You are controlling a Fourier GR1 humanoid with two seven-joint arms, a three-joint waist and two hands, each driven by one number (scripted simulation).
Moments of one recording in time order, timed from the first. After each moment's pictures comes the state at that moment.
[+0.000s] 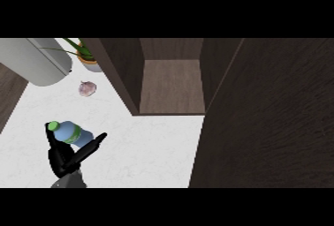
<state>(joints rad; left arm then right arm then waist) -0.17 0.03 0.36 -0.81 0.33 0.31 -0.75 0.12 -0.27 0.74 -2.47 0.16 -0.41 0.32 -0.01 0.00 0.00</state>
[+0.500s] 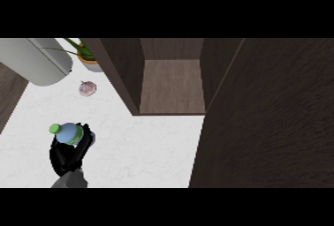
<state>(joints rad) -0.22 0.04 0.39 -0.71 0.40 0.21 -0.84 0.09 -0.26 0.76 -2.46 0.16 -0.44 0.34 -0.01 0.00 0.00</state>
